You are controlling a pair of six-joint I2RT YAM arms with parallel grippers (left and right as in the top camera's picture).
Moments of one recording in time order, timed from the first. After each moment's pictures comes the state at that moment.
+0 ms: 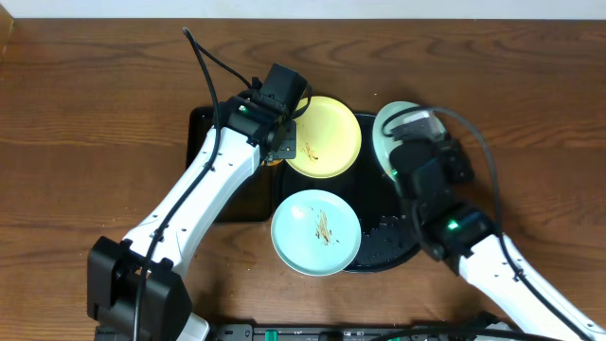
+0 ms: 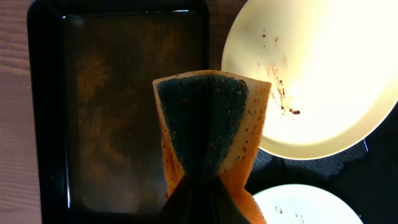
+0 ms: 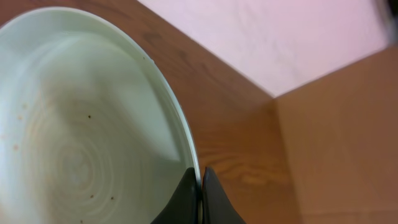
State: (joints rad) left arm -0.46 1.68 1.44 -1.01 -0.20 -0.43; right arm 0.58 1.20 0.79 -0.24 0.89 -0.24
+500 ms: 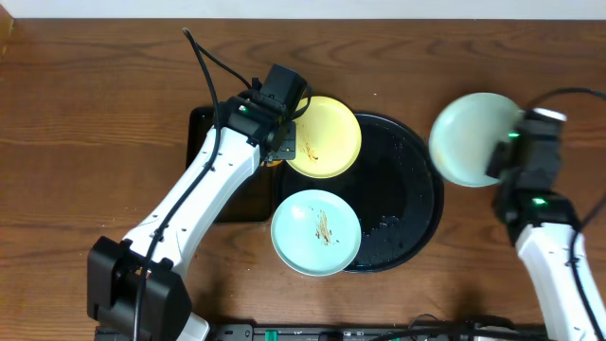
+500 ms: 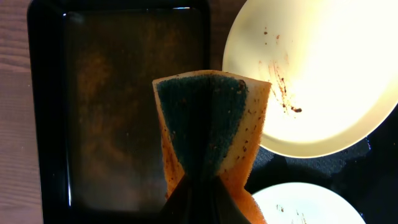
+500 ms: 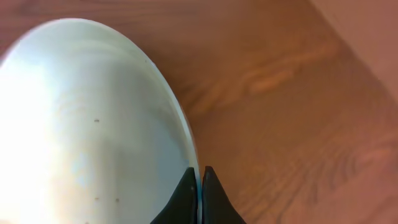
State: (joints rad) left arm -0.46 1.68 1.44 -1.02 -0.20 -0.43; right arm -0.11 1.20 0.79 -0.33 0.40 0.17
